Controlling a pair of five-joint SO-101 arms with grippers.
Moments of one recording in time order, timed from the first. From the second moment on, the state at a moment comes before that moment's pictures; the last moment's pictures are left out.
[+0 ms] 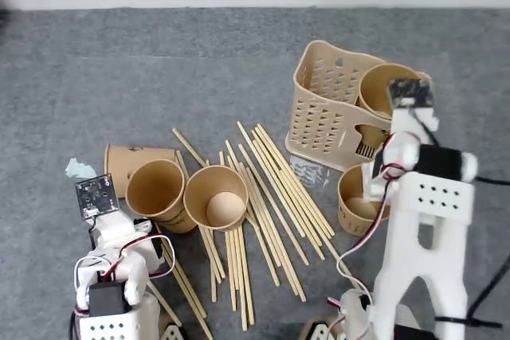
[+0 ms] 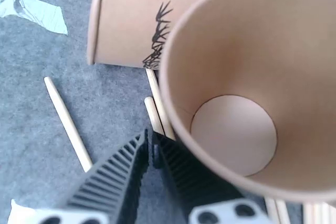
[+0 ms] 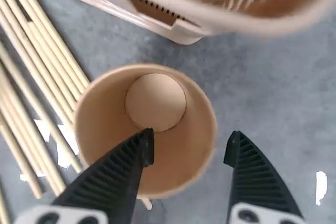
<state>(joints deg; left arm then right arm) -10.5 -103.2 97.0 71.9 17.4 9.5 -29.7 31.1 82.5 11.2</state>
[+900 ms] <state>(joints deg) -10.5 -103.2 97.0 71.9 17.4 13.9 -39.3 32.1 83.4 11.3</state>
